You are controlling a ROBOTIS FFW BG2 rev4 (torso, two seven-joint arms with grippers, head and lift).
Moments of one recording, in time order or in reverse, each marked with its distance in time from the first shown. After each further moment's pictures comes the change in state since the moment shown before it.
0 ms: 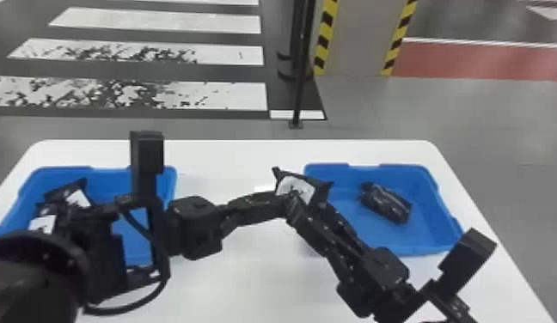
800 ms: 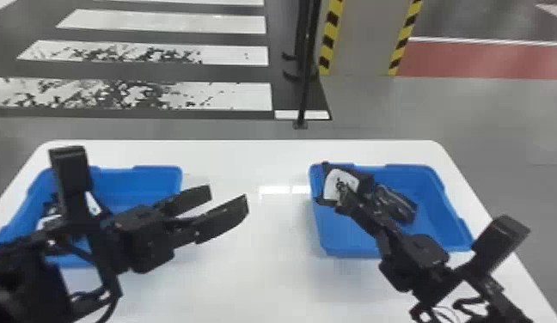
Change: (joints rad) left arm 0.170 -0.027 0.204 -0.117 0.041 -0.065 0.022; right arm -0.097 -0.004 -0.152 0.108 0.038 0.001 -0.006
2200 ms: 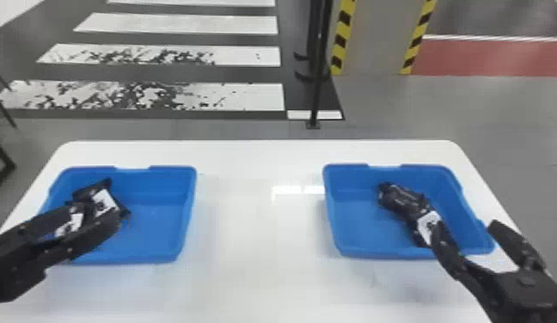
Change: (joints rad) left arm 0.159 0.002 0.415 -0.110 -0.086 0.020 0.042; right arm 0.137 0.038 -0.198 -0.016 0.227 -0.161 -0.130
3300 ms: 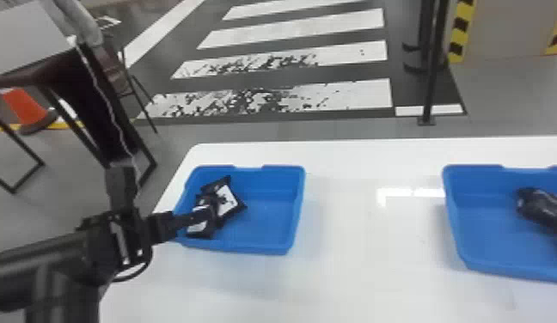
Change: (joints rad) left arm -0.392 0.089 -0.019 0.529 -0.303 0.185 0.037; right arm 0.380 0.001 0.119 -0.265 -0.169 -0.068 -0.039
